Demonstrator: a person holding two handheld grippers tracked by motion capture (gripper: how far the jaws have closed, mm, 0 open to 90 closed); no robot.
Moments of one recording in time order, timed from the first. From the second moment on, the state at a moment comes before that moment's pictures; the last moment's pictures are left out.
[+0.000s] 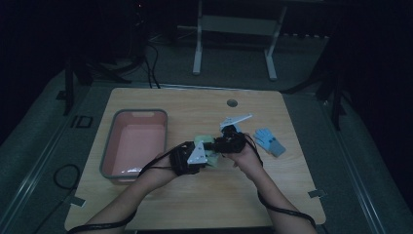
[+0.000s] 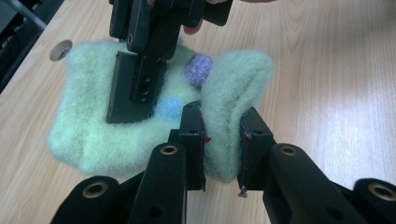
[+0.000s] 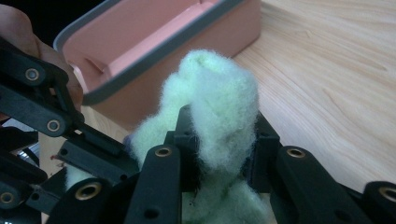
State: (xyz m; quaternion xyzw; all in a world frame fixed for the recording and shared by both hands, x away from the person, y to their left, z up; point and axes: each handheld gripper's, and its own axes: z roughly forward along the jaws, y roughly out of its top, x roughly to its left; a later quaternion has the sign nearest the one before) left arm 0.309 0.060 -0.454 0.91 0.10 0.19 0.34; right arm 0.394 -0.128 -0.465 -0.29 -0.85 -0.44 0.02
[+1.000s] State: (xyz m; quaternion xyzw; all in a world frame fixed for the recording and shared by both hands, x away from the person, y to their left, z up) left arm 0.302 0.165 -0.426 0.91 0.15 0.23 0.30; right arm 0.407 -0.009 -0.430 -0.22 -0.86 -0.46 0.04
